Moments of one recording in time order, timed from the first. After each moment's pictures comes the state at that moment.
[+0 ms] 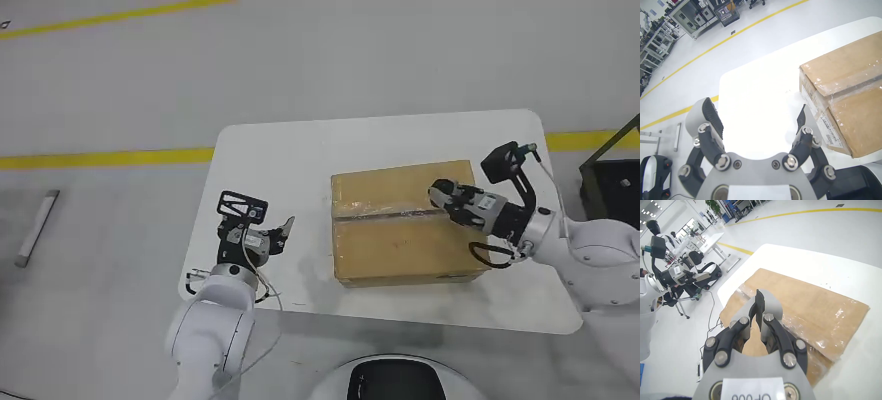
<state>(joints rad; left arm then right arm) 1.33 -1.38 -1.41 -2.20 1.67 -0.18 -0.80 -1.22 -1.01 1.48 -1.96 -0.42 -0.26 0.71</state>
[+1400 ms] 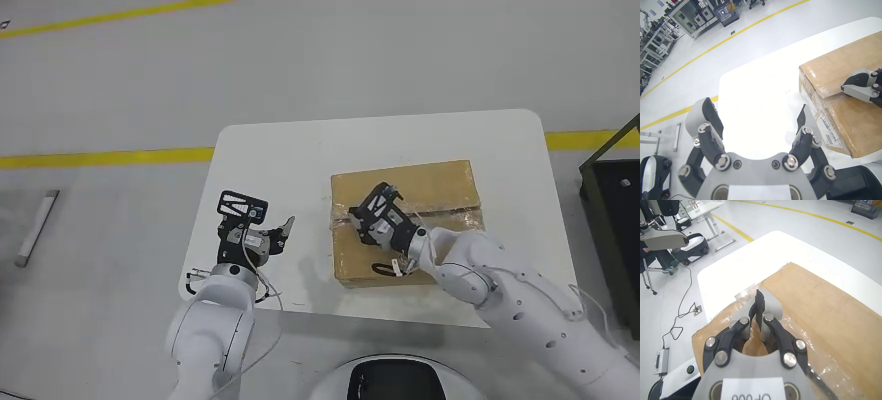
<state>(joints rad) 1.33 -1.38 -1.41 -2.20 1.67 -0.18 -0.80 -0.95 -1.13 0.92 -1.69 -0.90 -0.19 0.41</state>
